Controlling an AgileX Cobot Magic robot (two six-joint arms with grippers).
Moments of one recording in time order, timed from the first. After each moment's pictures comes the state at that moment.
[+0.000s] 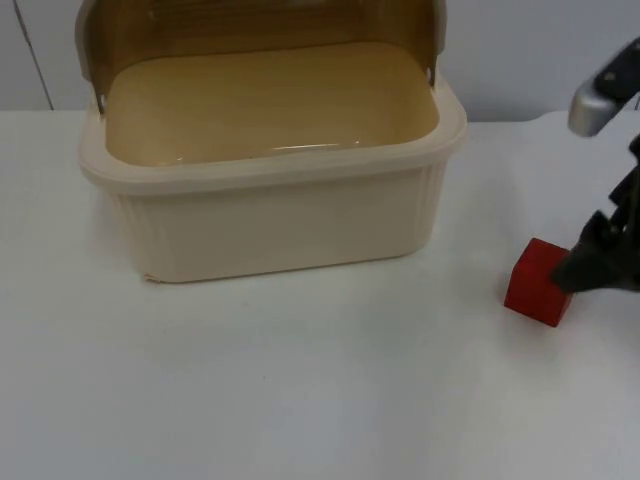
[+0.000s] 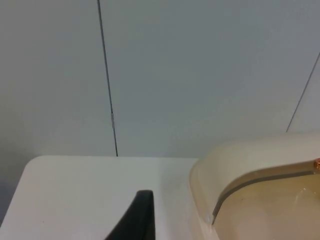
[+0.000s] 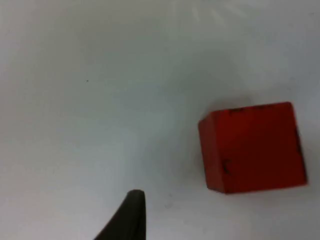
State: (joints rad) right arm 0.25 1.73 -0.92 0.51 0.41 -1.07; left arm 0.00 0.98 -1.30 -0.07 0.78 -0.02
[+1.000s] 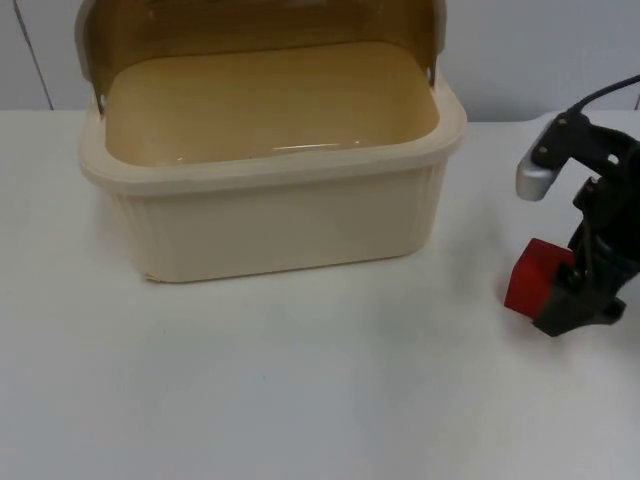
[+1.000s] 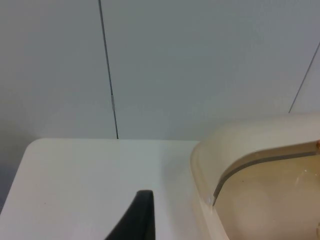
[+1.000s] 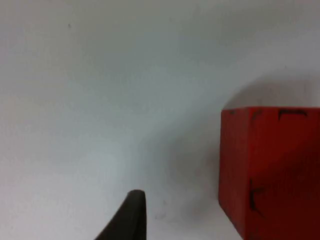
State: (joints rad) right arm 0.25 1.99 -1.12 0.36 0.52 -1.07; left arm 0.00 0.98 -1.30 -0.06 0.83 -0.02
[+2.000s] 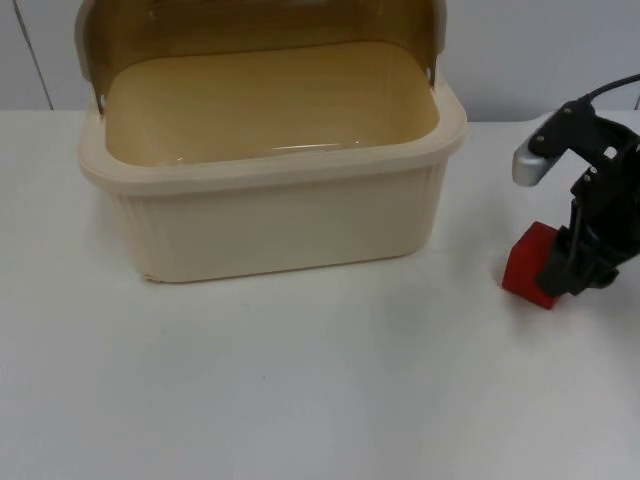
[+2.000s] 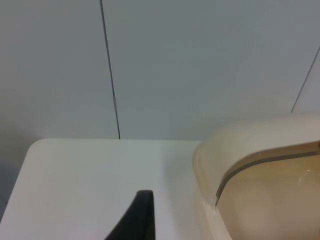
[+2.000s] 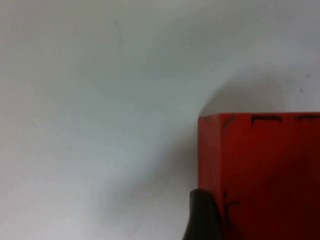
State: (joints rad) right arm 0.25 2.01 -1.12 0.35 0.39 -0.94; left arm 0.00 0.98 -1.30 -0.05 0.83 -0.02
